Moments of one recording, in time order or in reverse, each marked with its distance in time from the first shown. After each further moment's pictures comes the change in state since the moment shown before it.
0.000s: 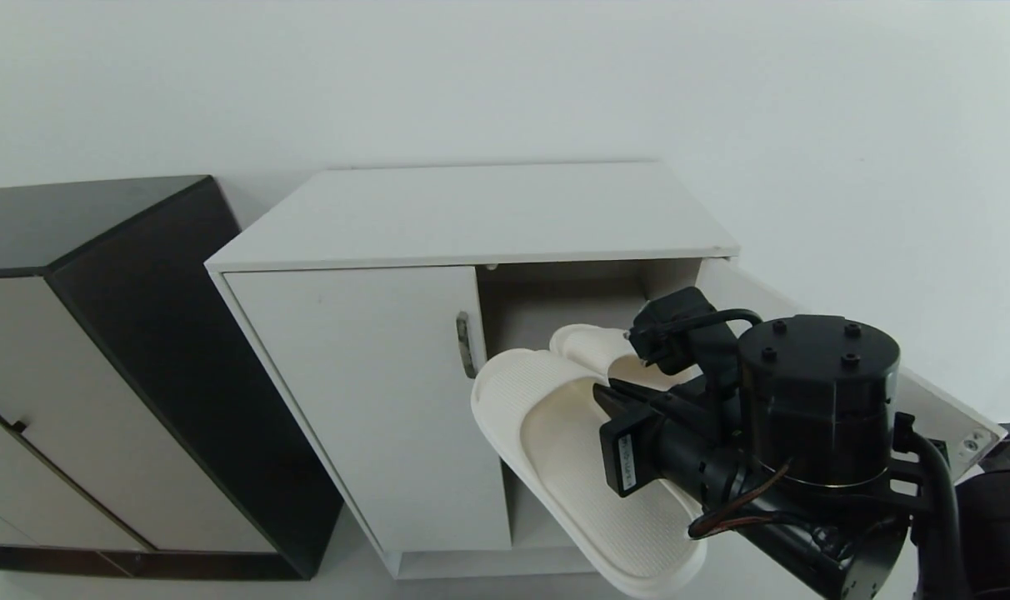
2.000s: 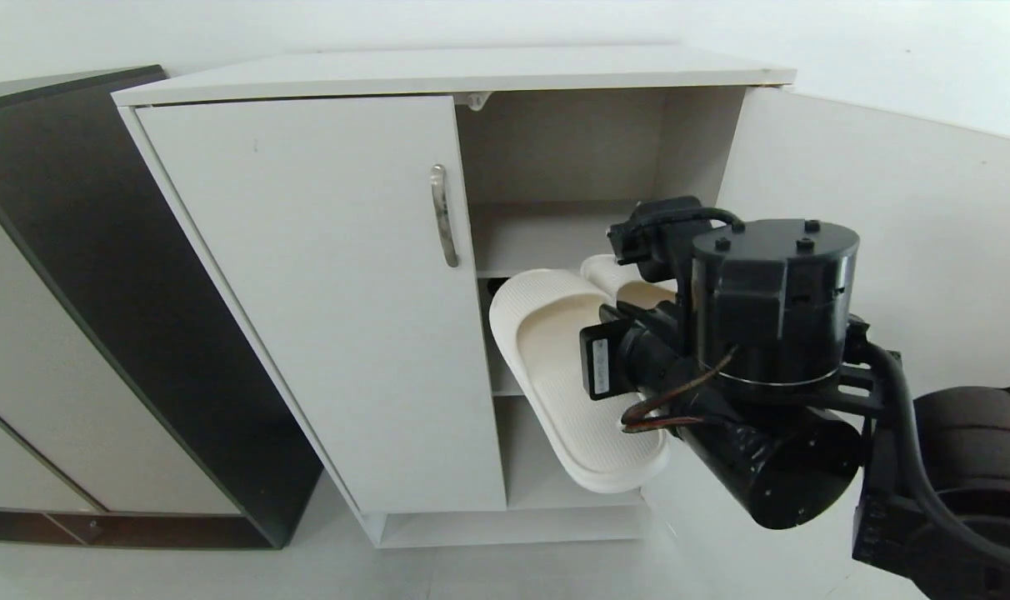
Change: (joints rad) left arm 0.000 0.000 0.000 0.001 0.000 -0.002; right arm 0.013 0.060 -0.285 0.138 -0.269 0.008
